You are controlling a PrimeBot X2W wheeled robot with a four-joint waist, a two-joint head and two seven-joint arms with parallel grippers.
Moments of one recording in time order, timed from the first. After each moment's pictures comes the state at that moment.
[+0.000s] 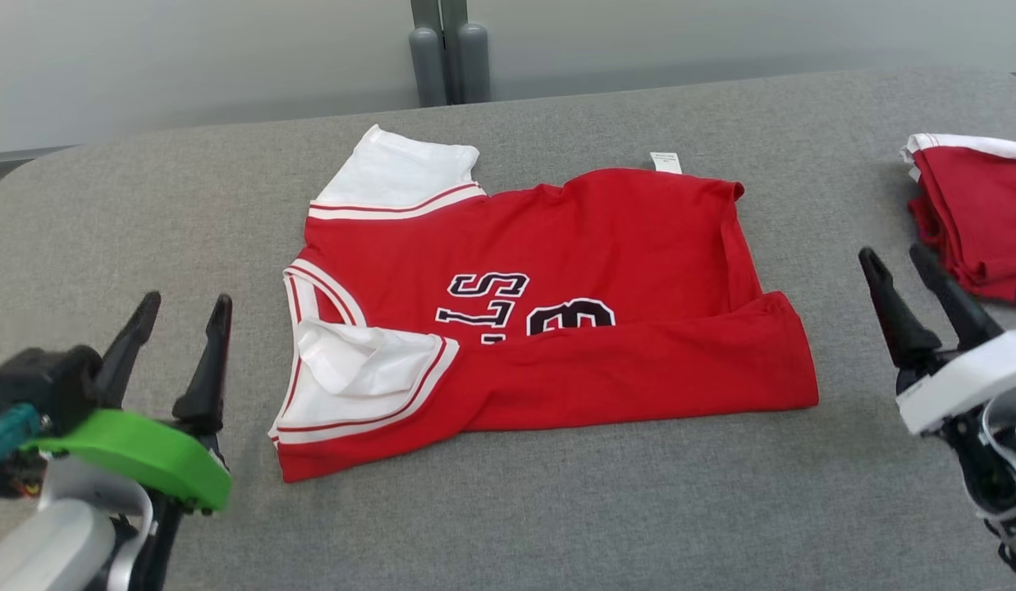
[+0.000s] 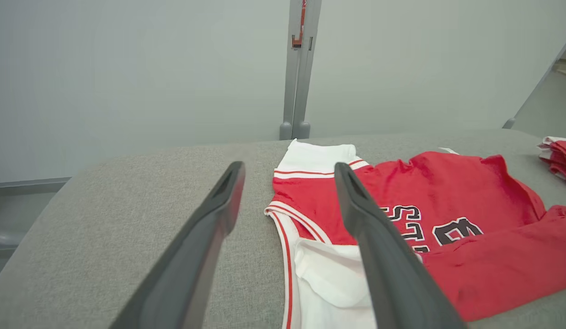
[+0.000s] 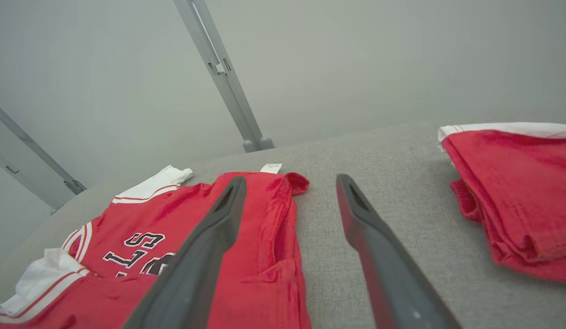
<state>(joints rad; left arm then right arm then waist) -0.39 0.82 -0.75 -0.08 -1.05 0.33 -0.22 -0.38 -0.65 0.48 0.31 1.01 0.13 -0.26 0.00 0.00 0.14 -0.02</state>
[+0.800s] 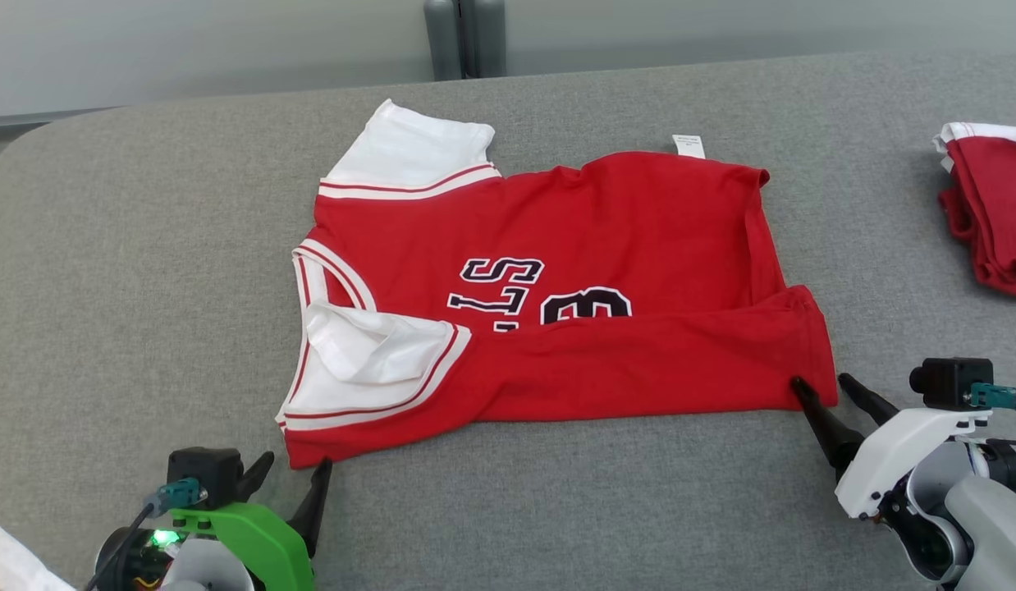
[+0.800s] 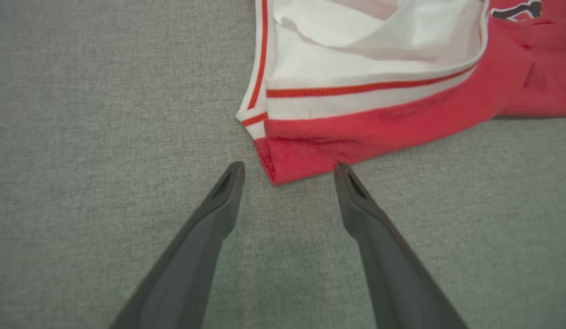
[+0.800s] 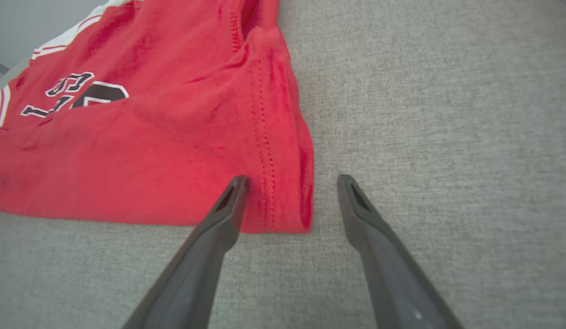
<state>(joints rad) -0.29 0.64 -0.92 0.18 -1.02 0.28 -0.08 -0.31 -0.51 0.54 0.52 0.92 0.13 -0.11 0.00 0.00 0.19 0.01</state>
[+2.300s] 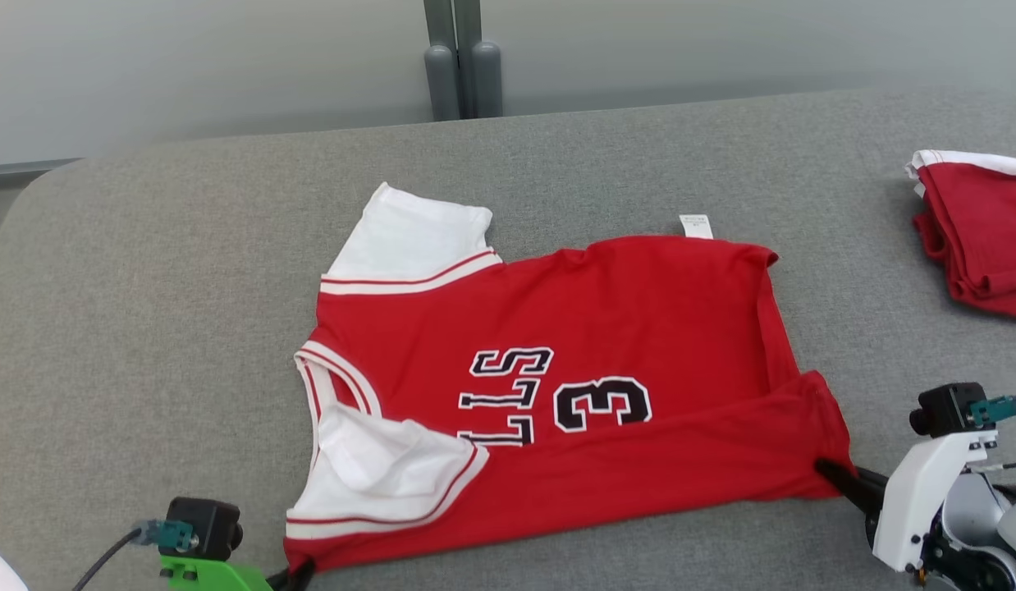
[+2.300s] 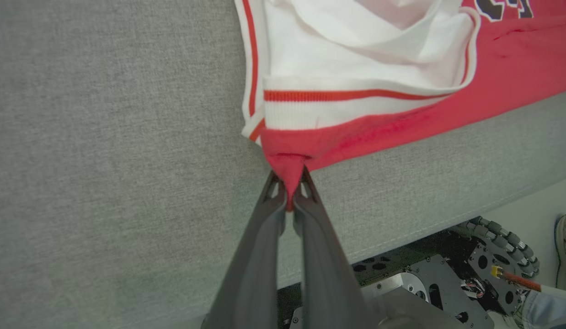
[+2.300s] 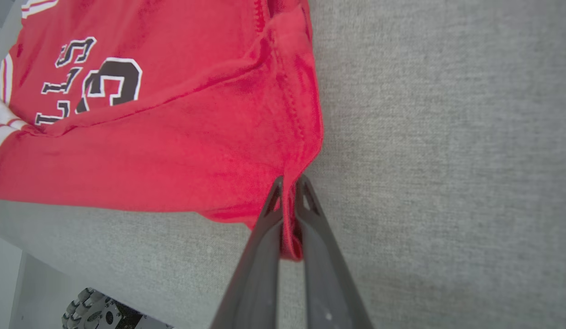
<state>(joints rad) -0.20 0.82 -0.95 -0.10 -1.17 0.32 0.19 -0.25 -0.69 0.65 0.35 1.13 0.13 0.20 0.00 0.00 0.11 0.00</state>
